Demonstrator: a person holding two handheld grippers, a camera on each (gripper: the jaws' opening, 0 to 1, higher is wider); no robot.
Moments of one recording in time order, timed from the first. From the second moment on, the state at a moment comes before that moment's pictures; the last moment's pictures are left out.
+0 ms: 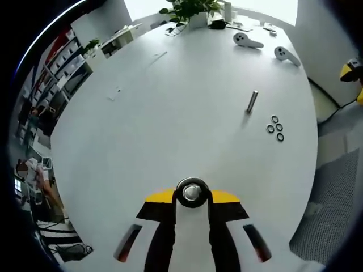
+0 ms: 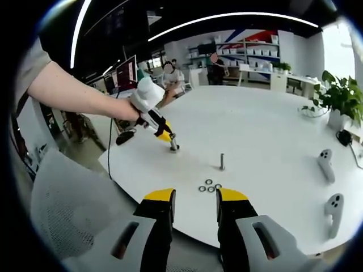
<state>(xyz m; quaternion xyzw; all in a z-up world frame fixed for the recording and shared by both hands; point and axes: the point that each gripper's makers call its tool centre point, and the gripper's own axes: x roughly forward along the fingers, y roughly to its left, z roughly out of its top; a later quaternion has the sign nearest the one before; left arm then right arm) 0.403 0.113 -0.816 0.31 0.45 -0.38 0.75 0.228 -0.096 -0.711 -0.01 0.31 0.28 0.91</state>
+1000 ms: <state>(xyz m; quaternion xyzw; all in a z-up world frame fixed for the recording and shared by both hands) 0.395 0.106 -0.848 0.27 0.43 -0.34 0.79 0.229 -0.098 -0.710 -0.01 0.31 0.27 0.91</state>
